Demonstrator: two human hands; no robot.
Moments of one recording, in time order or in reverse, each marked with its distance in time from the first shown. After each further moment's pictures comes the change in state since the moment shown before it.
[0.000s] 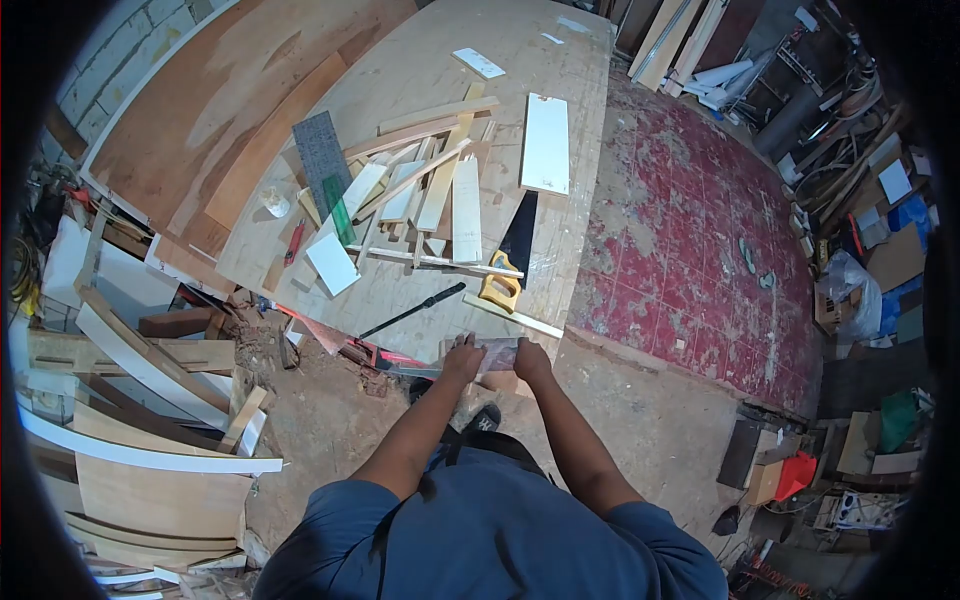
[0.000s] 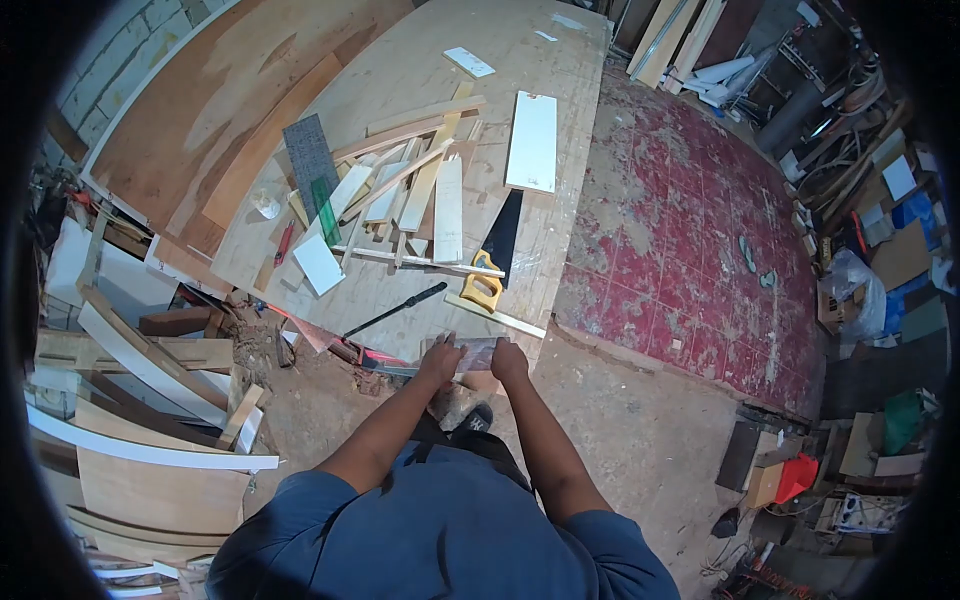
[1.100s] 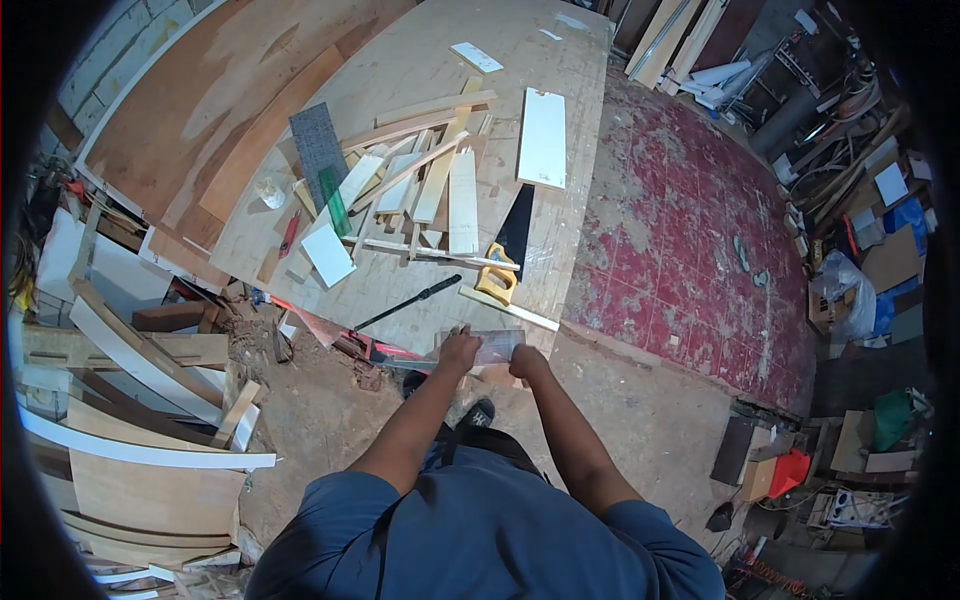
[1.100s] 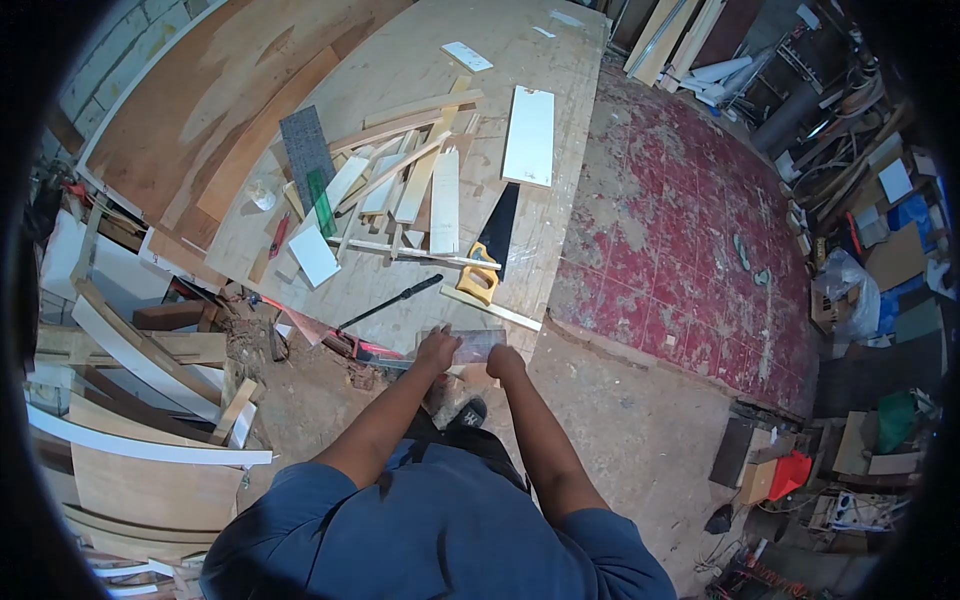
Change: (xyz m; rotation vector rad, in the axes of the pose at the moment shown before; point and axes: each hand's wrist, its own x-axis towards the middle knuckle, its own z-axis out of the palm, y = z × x) left_hand 0.009 -0.004 0.012 -0.064 0.101 -0.032; right_hand -0.001 0.014 0.012 -0.021 -0.197 0.037
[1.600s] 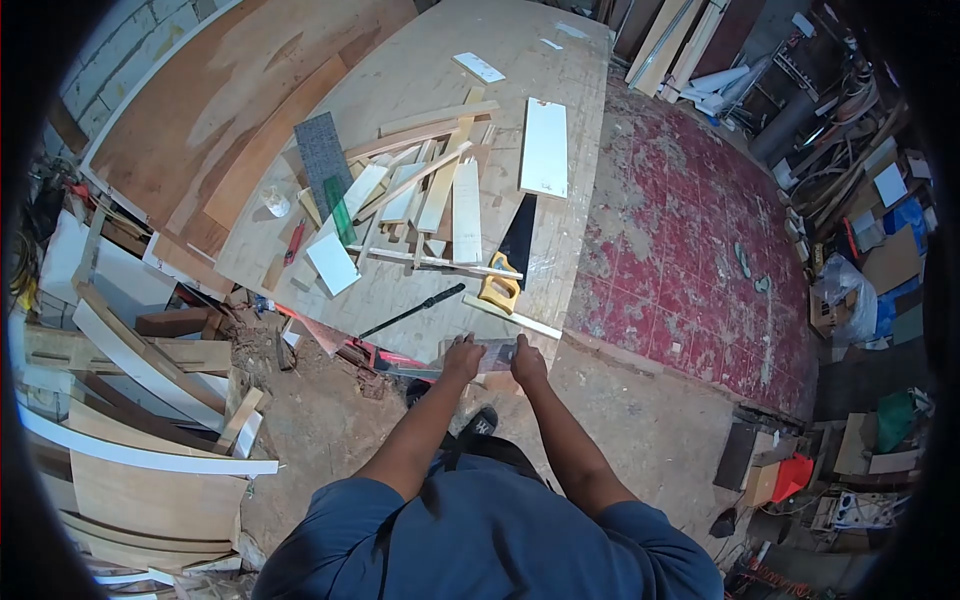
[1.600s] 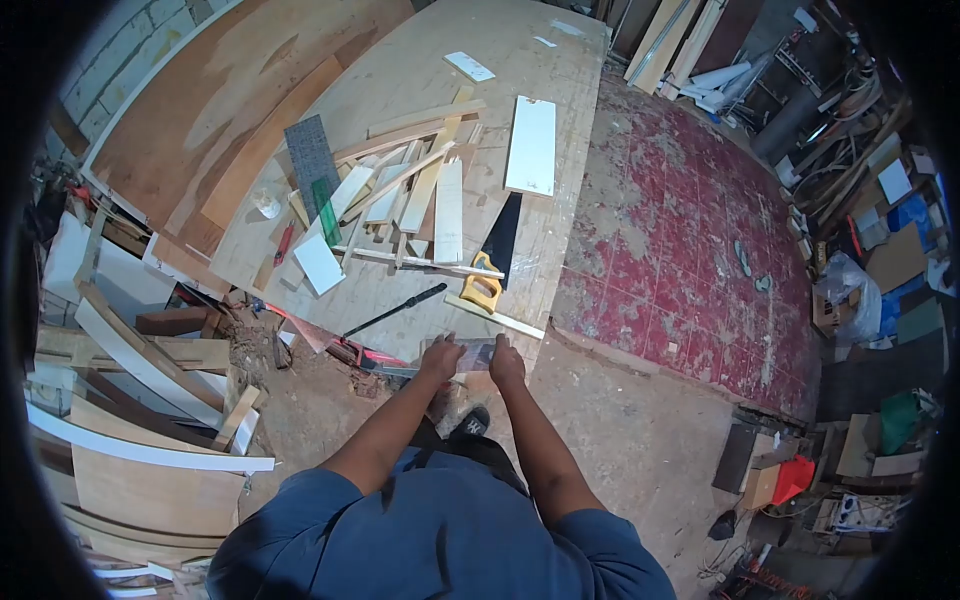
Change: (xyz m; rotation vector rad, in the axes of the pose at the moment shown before) left_hand -0.007 0.004 -0.013 0.024 -0.053 0.026; right_hand -0.001 -0.009 0.012 0.078 0.279 -0.036
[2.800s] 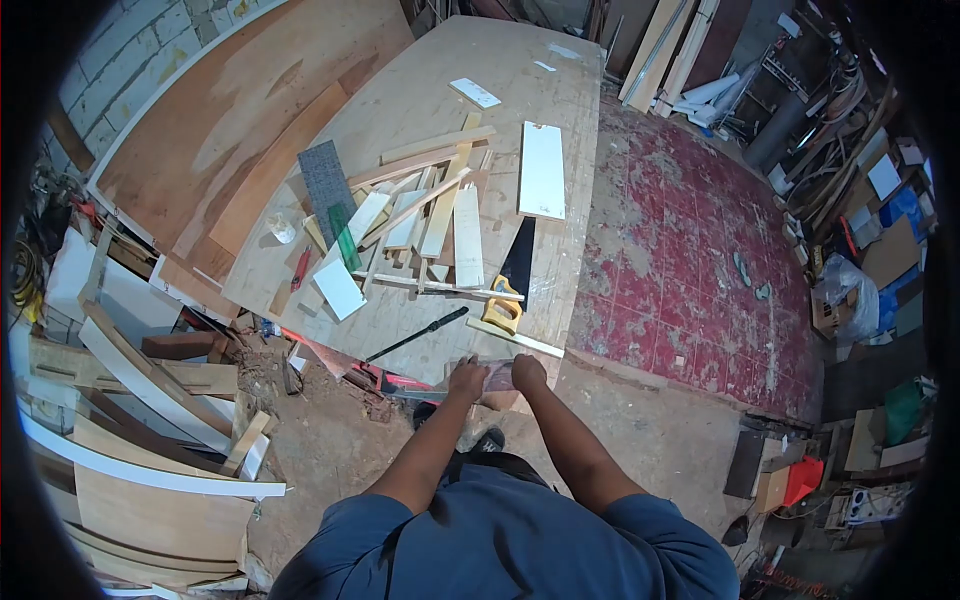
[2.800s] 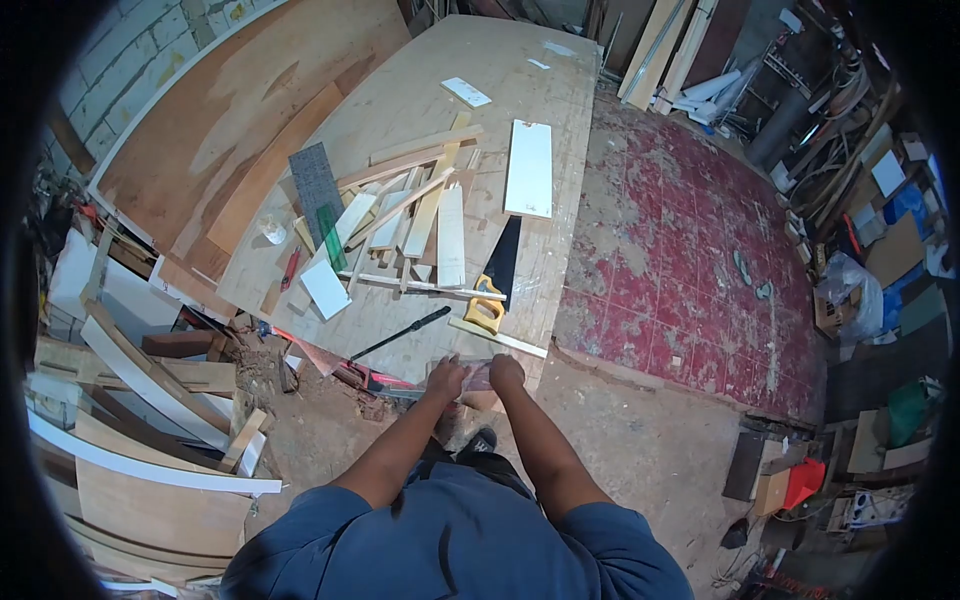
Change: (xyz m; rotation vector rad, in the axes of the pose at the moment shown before) left_hand -0.002 0.001 -0.002 0.063 0.006 -0.005; right_hand 0.024 -0.020 -0.012 -0.252 -0.205 0.039
